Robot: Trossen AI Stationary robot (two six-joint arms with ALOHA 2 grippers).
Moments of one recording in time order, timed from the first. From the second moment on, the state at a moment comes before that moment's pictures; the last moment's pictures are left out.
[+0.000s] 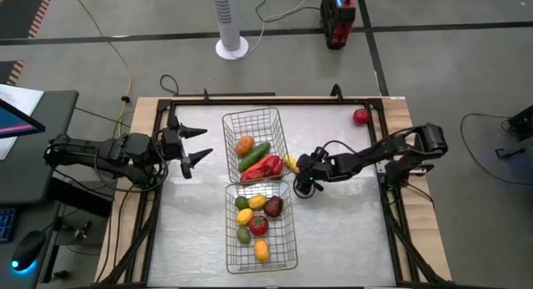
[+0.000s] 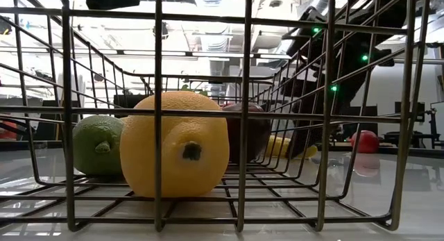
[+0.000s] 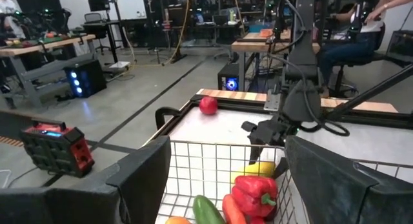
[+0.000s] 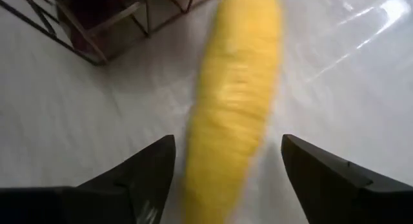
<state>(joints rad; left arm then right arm) -0.13 0.57 0.63 -0.17 -0.48 -0.01 0.05 1.63 0.69 -0.09 0.38 0.44</state>
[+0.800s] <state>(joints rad) -0.13 0.57 0.63 -0.17 -0.48 0.00 0.06 1.47 0.69 -0.17 0.42 0.49</state>
